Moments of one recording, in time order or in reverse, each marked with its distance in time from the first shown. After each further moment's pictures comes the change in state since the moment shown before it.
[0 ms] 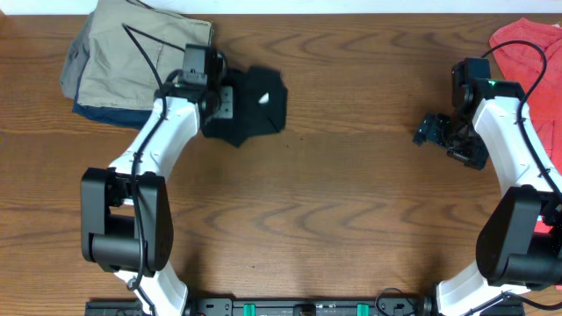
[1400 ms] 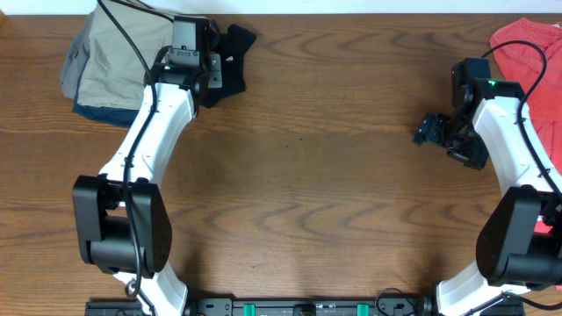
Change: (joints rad) left arm 0.009 -0.016 0.146 0.027 -0.197 -0.008; right arm 0.000 0.000 0.000 0.000 0.000 0.000
